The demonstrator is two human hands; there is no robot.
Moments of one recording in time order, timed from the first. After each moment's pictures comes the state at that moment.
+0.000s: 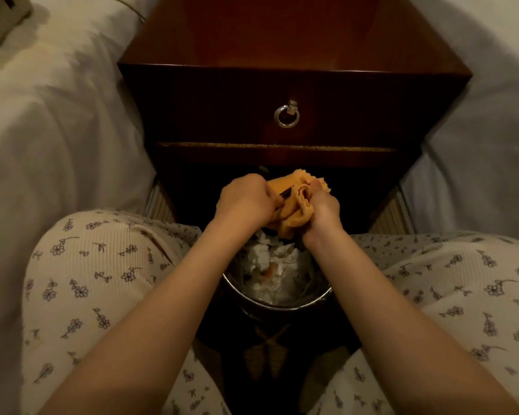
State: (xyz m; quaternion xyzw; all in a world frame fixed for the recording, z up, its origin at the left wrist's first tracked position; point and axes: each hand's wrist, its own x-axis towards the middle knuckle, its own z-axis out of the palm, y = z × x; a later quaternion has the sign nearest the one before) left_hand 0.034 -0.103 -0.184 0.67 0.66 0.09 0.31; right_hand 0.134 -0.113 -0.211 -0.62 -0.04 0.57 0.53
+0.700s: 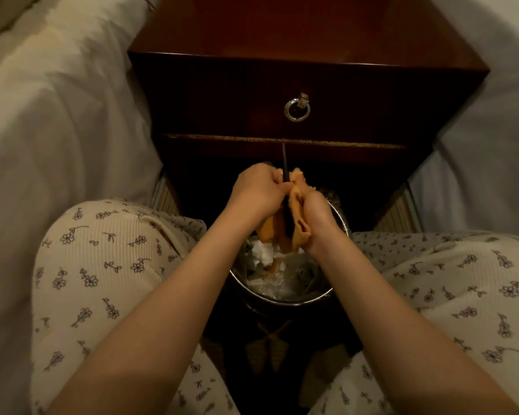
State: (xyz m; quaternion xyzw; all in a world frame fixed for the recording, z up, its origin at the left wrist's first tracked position) left_hand 0.035 -0.102 -0.184 0.63 0.64 0.18 0.40; right_hand 0.125 -0.120 -0.229 -0.58 -0.12 0.65 0.48
